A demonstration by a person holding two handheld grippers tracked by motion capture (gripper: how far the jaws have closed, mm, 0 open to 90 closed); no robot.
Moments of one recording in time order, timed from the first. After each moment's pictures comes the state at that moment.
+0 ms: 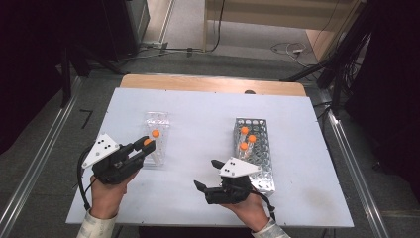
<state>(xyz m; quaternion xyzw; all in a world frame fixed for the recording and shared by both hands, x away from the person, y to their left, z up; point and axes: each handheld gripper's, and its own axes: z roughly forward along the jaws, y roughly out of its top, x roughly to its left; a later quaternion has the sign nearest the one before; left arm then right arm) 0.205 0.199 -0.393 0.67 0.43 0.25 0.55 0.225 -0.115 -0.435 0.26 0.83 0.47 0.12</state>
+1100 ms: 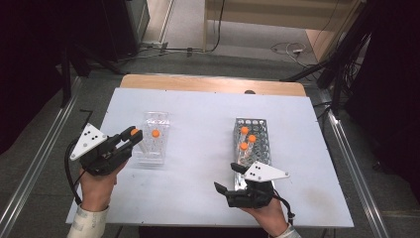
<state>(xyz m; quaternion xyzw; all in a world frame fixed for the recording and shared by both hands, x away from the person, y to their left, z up) 0.217 0.220 -0.383 0.65 0.45 0.29 0.54 0.218 -0.164 -0.434 0.29 0.82 0.48 0.12</state>
